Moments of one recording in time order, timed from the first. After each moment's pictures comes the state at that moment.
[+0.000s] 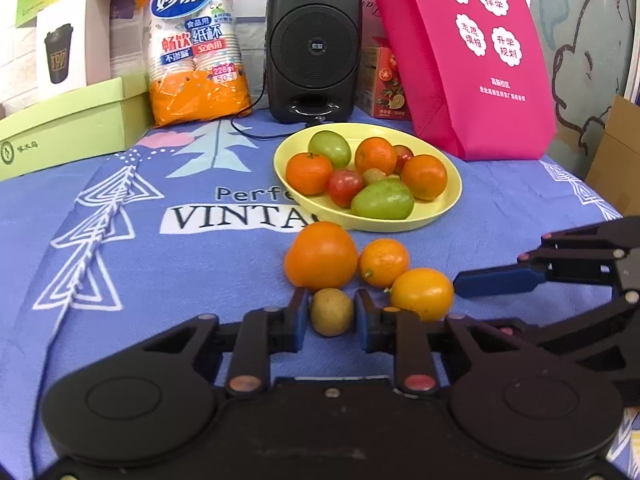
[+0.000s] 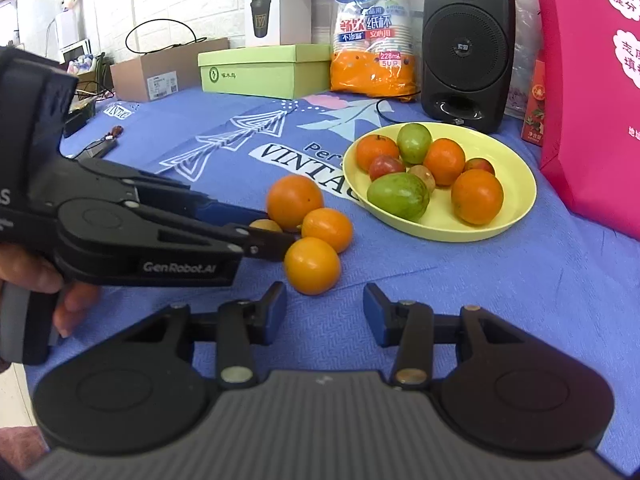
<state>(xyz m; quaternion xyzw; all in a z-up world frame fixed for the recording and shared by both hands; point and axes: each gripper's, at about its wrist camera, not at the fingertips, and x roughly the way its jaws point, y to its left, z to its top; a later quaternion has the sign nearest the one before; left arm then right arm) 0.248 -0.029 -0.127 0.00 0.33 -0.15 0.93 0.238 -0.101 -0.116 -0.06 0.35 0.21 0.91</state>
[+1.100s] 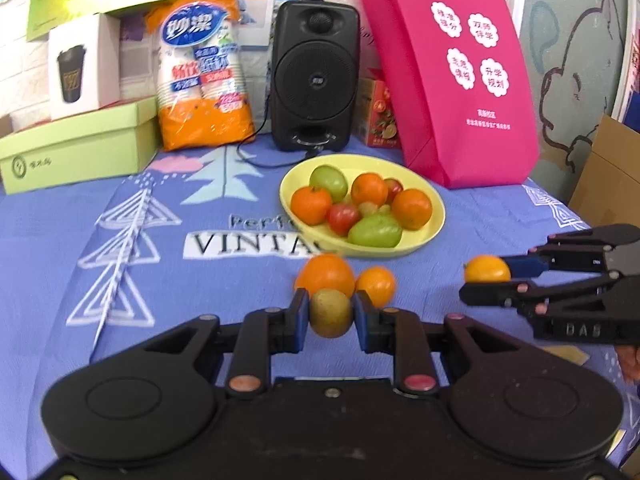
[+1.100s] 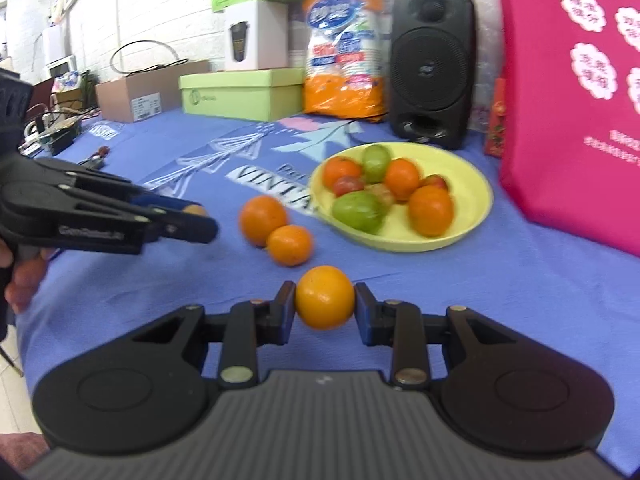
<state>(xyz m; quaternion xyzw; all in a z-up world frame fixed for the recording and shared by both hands) 0.230 -0.017 -0.086 -0.01 0.31 -0.17 0.94 0.227 -0.136 -0.093 -0.05 0.32 0.17 0.93</state>
